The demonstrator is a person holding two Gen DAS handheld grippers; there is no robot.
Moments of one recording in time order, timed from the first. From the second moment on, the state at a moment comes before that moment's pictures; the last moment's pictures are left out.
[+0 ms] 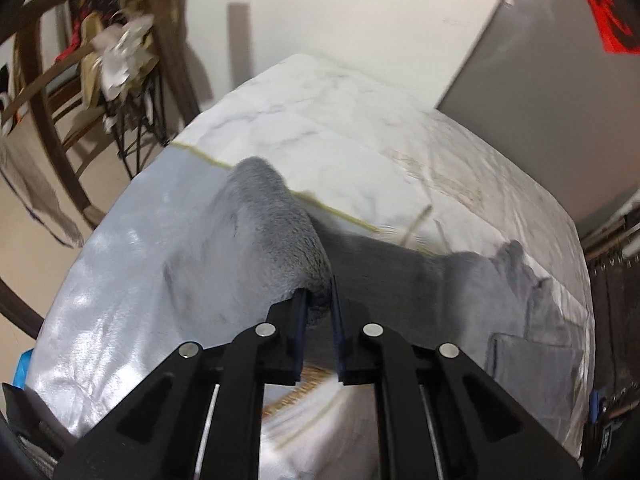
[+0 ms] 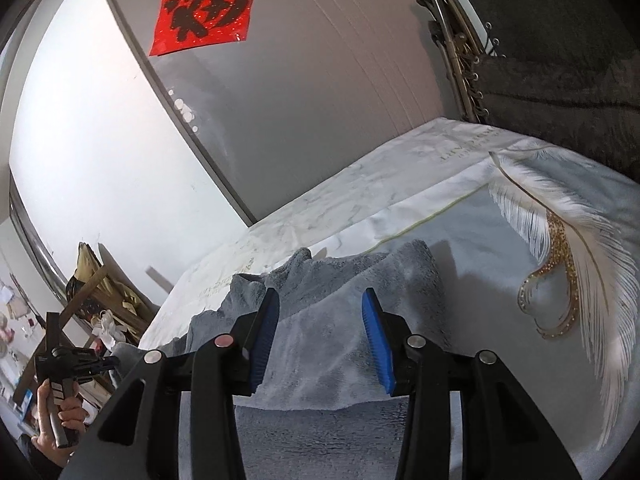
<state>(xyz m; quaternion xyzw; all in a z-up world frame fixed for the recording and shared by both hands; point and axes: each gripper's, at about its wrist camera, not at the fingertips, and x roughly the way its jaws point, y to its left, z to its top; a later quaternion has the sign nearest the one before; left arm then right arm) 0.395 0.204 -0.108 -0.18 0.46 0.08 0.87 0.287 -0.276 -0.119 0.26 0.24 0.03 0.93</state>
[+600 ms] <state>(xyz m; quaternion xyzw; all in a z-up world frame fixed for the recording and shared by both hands) 0.385 0.194 -0.123 -0.21 0.47 0.12 0.85 0.290 -0.287 -0.126 0.29 0.25 0.03 0.92</state>
